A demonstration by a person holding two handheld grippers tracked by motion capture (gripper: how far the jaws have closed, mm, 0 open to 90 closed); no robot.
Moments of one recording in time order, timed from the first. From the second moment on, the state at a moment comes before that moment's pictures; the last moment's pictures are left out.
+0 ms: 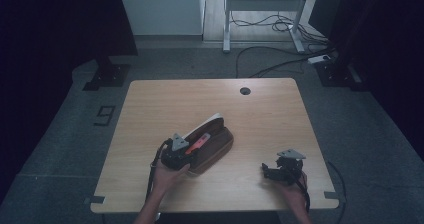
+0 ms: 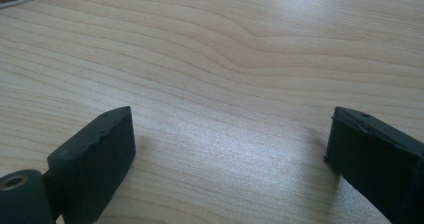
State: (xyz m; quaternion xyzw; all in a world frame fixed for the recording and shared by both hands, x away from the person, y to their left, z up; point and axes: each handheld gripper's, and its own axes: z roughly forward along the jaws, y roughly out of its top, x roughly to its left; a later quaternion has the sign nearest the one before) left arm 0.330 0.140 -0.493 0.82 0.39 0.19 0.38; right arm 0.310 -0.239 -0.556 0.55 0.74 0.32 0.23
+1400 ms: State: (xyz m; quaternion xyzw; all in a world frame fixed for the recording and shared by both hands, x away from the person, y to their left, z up) left arm 0.265 0.193 -0.513 0.77 0.43 0.14 0.45; right arm 0.312 -0.239 -0.556 0.54 0.74 0.32 0.23
